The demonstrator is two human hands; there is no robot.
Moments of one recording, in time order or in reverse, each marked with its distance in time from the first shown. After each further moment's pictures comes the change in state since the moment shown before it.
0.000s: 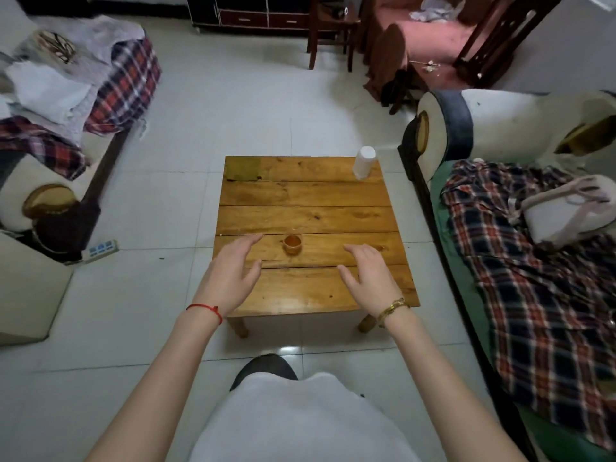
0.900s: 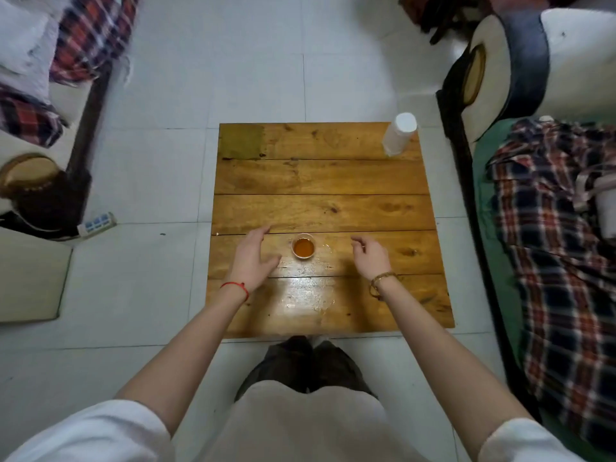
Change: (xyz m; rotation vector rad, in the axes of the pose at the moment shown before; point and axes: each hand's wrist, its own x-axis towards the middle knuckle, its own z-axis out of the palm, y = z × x) left_hand 0.195 -0.090 0.104 -0.170 -0.157 -0.260; right_hand 0.229 0.071 0.098 0.308 -0.175 0.439
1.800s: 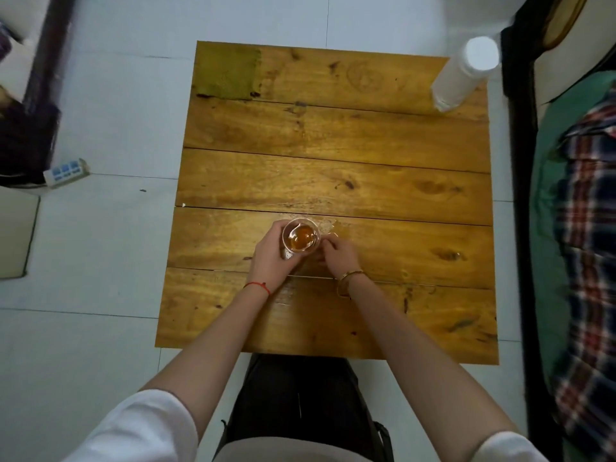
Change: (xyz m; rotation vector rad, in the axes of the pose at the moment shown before) left_hand 0.100 -0.091 0.173 -0.217 0.065 -0.126; right_hand 0.142 0.078 0.163 0.231 -0.275 0.168
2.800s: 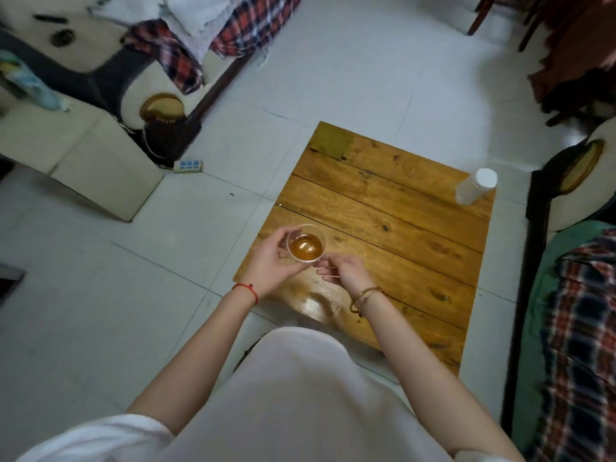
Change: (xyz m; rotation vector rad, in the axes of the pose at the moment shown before) left_hand -0.240 0.134 -0.173 -0.161 0.258 0.011; right_hand -0.285 -0.117 -0.030 0.239 -0.366 -0.101
